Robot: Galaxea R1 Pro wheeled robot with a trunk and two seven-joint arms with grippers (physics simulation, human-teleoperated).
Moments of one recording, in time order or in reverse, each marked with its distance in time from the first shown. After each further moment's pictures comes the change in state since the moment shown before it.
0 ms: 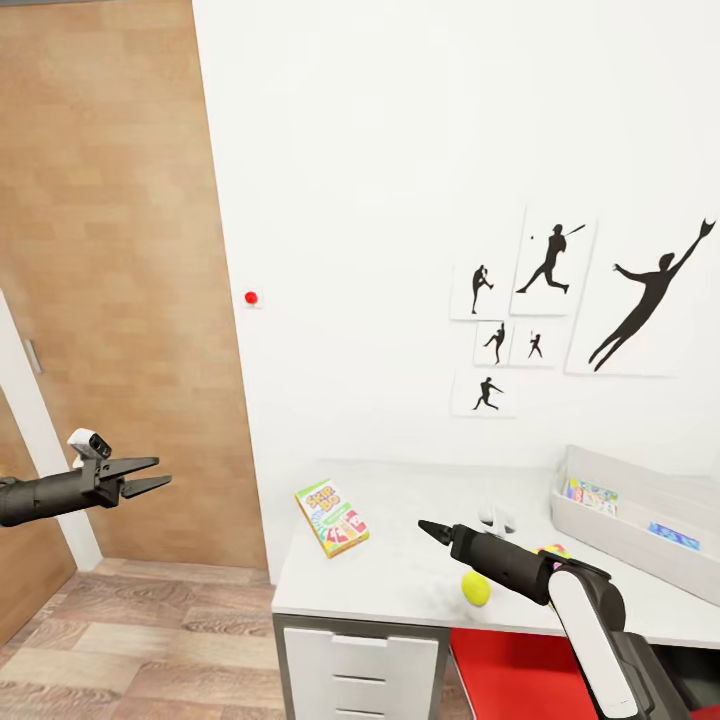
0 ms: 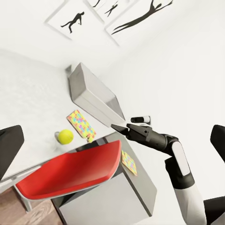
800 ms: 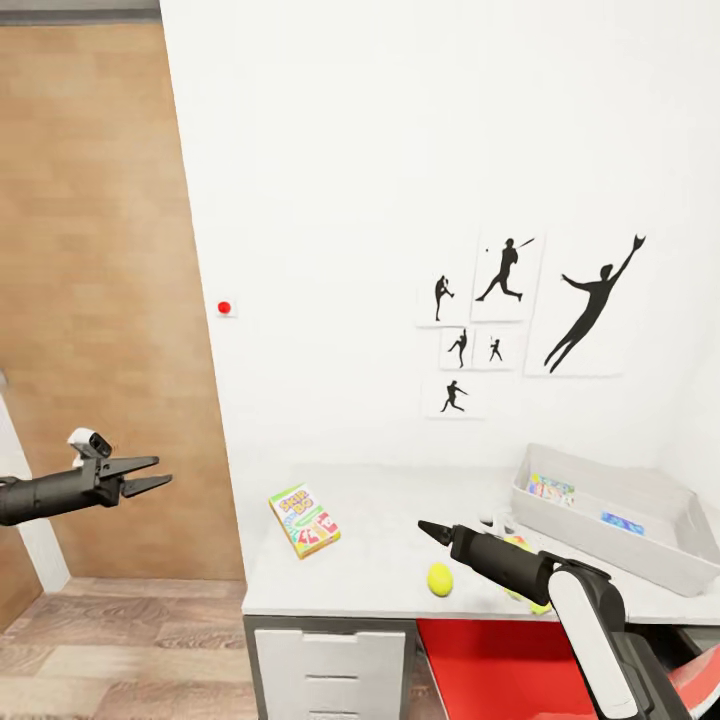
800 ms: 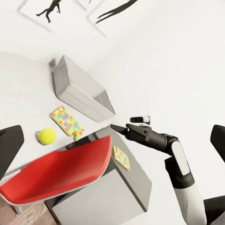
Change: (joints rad) left arm 0.000 0.000 0.000 -0.006 0.001 0.002 0.000; right arm 0.001 0.000 0.001 0.001 0.000 0.001 0.000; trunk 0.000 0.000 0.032
